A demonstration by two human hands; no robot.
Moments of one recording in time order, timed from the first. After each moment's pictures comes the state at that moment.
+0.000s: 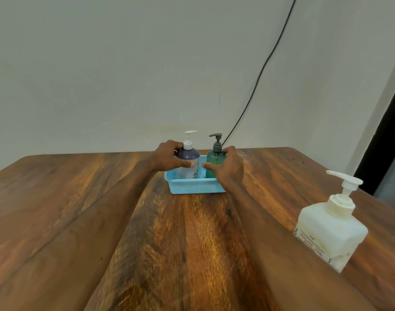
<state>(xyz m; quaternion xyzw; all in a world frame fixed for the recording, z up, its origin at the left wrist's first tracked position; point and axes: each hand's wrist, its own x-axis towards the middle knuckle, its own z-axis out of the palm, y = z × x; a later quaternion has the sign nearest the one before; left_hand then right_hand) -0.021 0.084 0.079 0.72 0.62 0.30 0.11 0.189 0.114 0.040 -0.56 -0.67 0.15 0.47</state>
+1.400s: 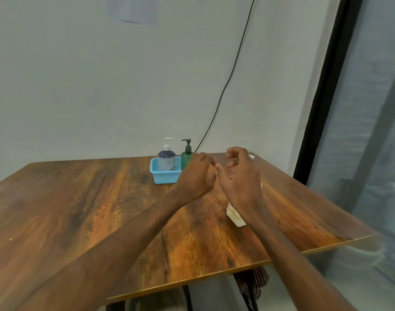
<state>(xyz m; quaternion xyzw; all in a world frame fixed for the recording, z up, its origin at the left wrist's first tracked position) 0.194 -0.114 0.093 0.76 0.51 0.41 -0.07 0.340 -0.157 0.114 -0.46 -0.68 0.04 0.57</state>
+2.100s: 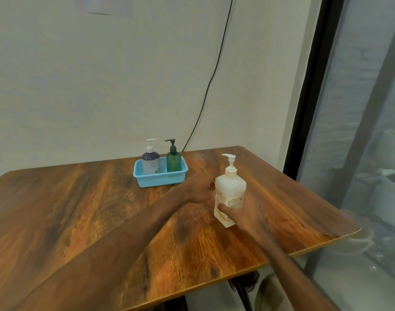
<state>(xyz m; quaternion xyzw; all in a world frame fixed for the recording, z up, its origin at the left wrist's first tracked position) 0.231 -0.060 0.088 0.83 0.52 0.19 0.06 0.416 -0.102 0.024 -0.59 -0.65 0.23 0.42</state>
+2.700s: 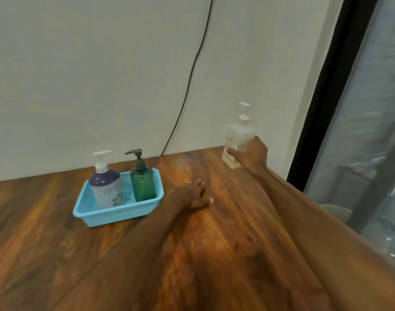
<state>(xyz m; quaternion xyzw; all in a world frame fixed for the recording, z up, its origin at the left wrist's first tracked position) 0.239 0.170 0.032 0.77 0.62 -0.05 0.14 0.445 0.223 0.089 -0.64 -0.59 0.15 0.47</state>
